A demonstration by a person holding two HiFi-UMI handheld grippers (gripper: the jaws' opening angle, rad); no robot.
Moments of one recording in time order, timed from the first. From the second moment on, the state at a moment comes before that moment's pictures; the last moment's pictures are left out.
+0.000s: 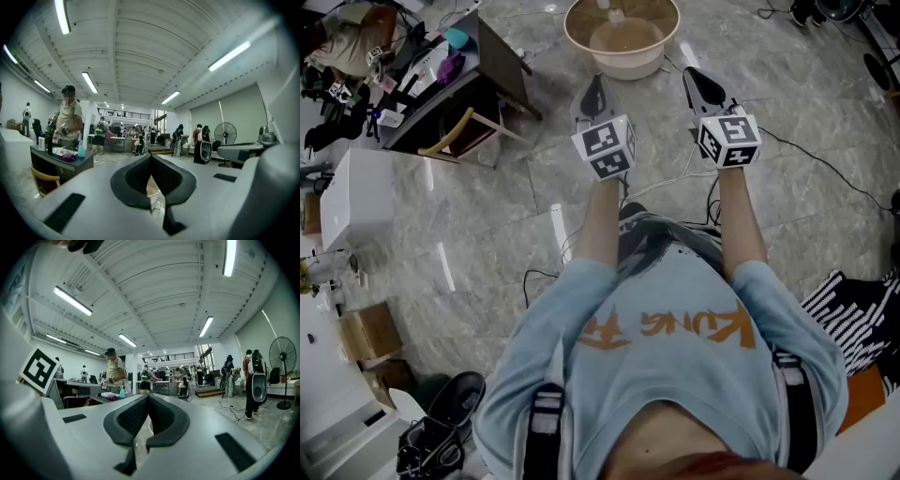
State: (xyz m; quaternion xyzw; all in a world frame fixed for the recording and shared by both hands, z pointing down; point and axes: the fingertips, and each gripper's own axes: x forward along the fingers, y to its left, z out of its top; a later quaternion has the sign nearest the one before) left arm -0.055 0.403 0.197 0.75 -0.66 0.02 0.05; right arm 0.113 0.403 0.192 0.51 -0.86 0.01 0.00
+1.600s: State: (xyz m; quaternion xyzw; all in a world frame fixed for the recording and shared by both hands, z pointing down) left arm -0.084 0.277 0.200 0.72 -0.69 0.01 0.04; right arm 0.181 0.274 0.190 0.55 -0.83 0.07 -0.09
